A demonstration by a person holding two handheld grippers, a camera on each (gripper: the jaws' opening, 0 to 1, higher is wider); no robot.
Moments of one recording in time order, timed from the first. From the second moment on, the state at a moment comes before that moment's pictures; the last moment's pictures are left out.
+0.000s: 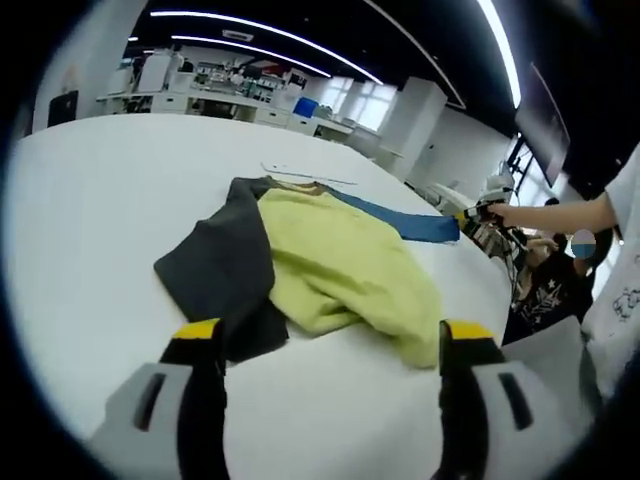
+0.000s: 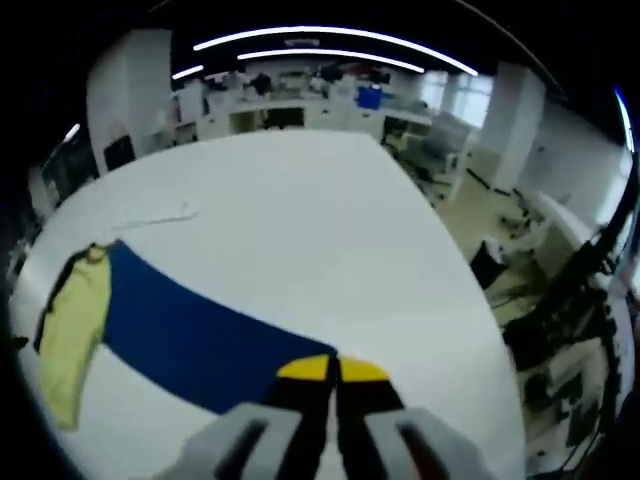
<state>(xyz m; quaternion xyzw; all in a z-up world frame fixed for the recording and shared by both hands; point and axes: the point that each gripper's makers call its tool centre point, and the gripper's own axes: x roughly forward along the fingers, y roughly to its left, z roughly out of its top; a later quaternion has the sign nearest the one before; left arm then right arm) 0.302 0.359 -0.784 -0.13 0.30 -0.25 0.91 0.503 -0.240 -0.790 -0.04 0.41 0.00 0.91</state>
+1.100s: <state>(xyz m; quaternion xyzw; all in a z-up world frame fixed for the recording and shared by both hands) 0.300 0.357 -0.786 -0.14 0.29 -0.25 0.91 0.480 -0.131 -0.765 -0.02 0.32 0.21 0.93</state>
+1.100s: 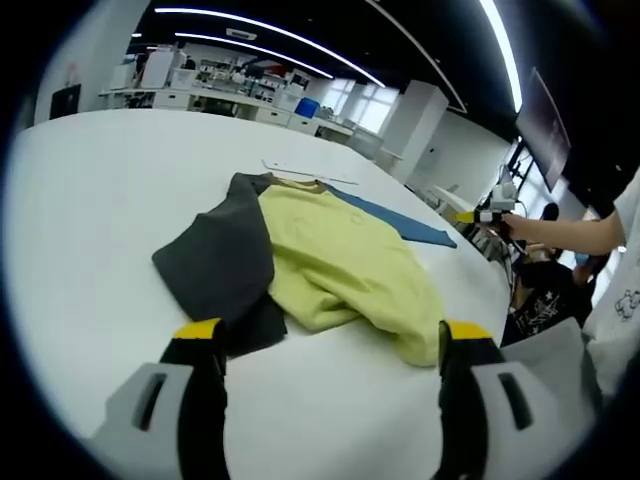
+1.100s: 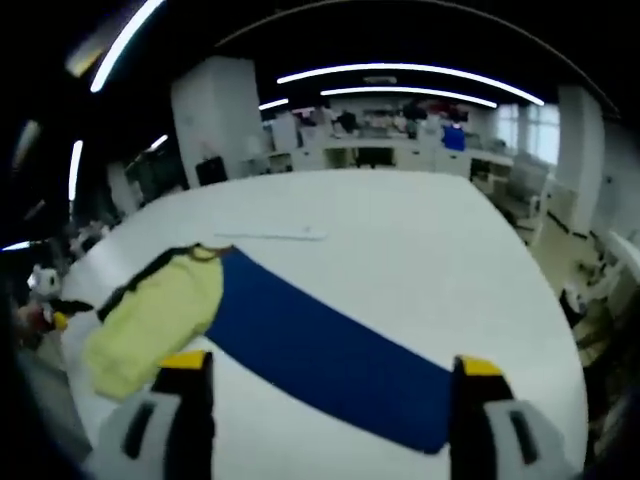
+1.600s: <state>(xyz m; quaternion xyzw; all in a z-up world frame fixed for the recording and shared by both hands) 0.317 0.403 -0.800 -0.21 0.29 -0.14 0.92 0.409 -0.049 -0.724 0.02 0.27 0.29 0.92</state>
